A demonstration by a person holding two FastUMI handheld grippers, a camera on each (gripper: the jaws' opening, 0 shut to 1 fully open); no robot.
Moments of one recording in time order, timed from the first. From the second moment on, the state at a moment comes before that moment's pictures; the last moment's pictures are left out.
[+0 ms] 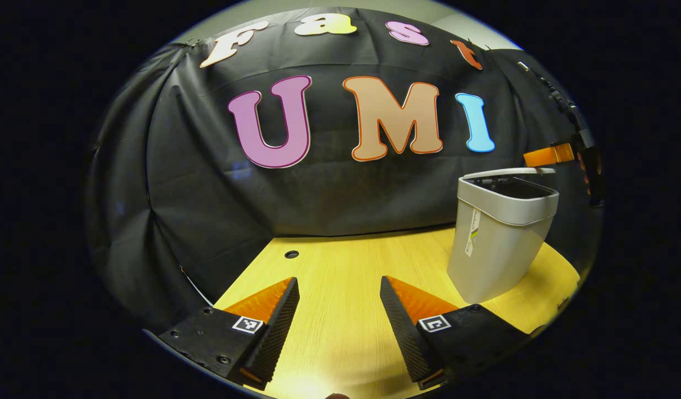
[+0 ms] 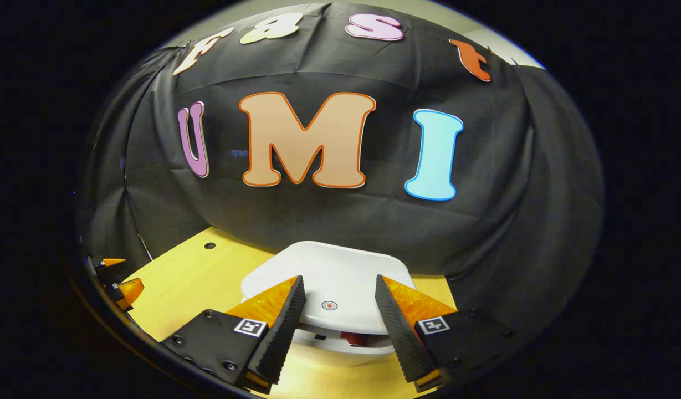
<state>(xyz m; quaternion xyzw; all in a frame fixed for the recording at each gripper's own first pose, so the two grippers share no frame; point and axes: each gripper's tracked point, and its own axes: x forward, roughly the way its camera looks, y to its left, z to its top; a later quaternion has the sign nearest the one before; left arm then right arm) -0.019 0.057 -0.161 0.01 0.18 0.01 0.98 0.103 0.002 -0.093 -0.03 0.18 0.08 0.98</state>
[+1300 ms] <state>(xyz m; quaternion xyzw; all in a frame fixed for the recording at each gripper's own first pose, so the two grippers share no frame) -0.017 0.043 -0.162 0.02 0.18 -0.01 0.98 0.077 0.007 -0.140 0.02 0.20 0.03 0.98</state>
